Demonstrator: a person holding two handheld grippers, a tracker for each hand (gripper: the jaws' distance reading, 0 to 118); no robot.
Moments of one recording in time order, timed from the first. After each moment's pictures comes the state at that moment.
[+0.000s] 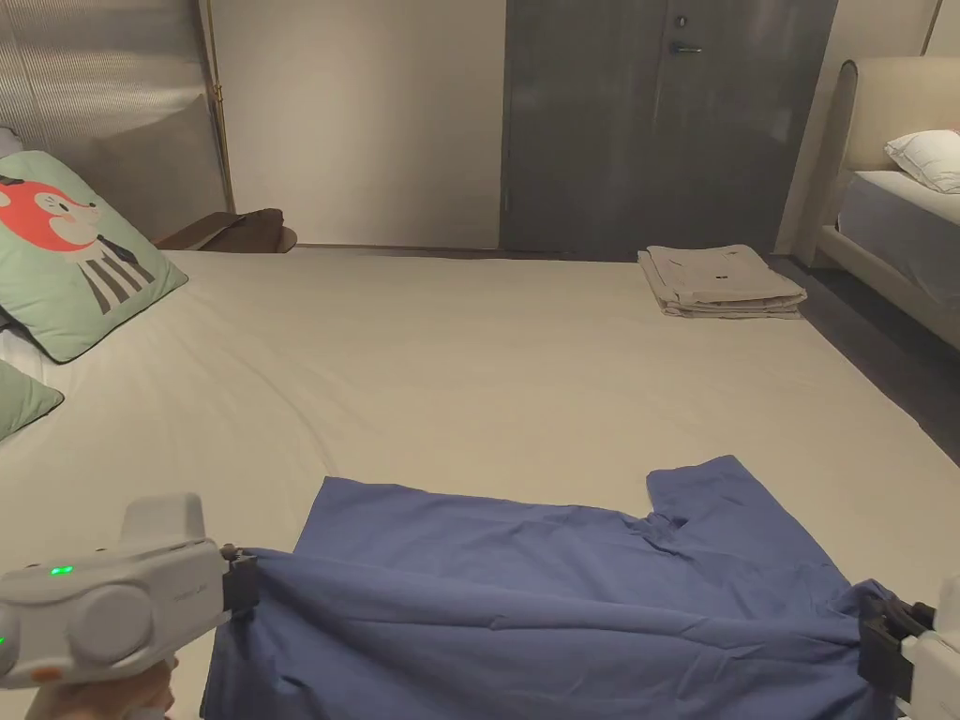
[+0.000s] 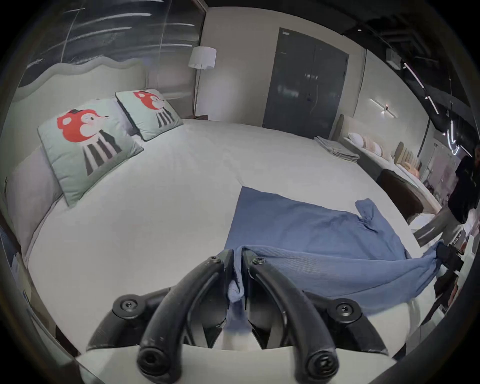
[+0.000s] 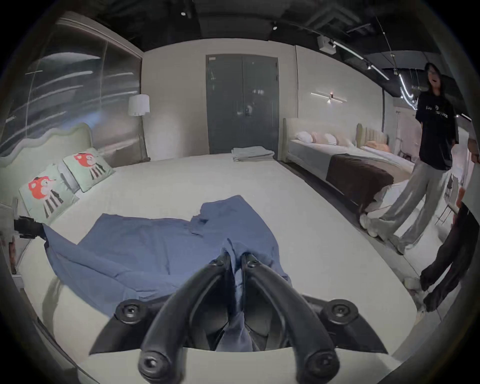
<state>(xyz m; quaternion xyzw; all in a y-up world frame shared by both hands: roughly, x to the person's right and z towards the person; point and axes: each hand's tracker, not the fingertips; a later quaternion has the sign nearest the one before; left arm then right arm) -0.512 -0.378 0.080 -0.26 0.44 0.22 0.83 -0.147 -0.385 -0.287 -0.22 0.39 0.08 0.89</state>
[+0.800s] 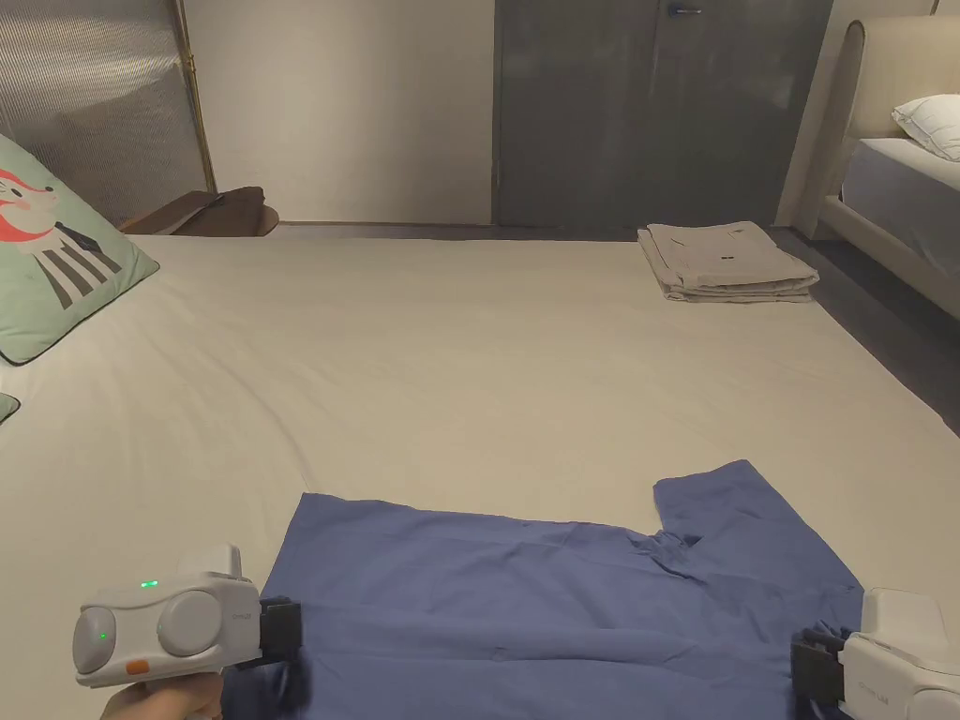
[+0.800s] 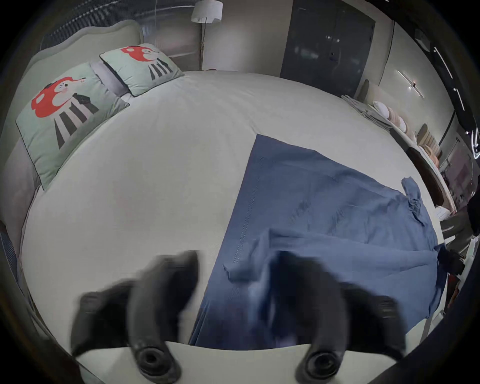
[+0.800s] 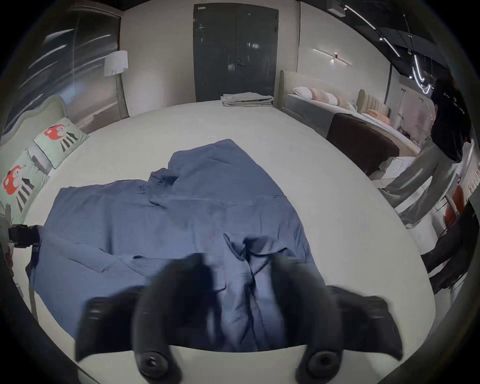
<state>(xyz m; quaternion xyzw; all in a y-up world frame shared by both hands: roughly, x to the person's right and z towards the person) -0.577 -0.463 0.014 -0.37 0.44 0.27 0.77 -0.219 -0.450 -0.360 -0.34 0.34 0.14 0.86</state>
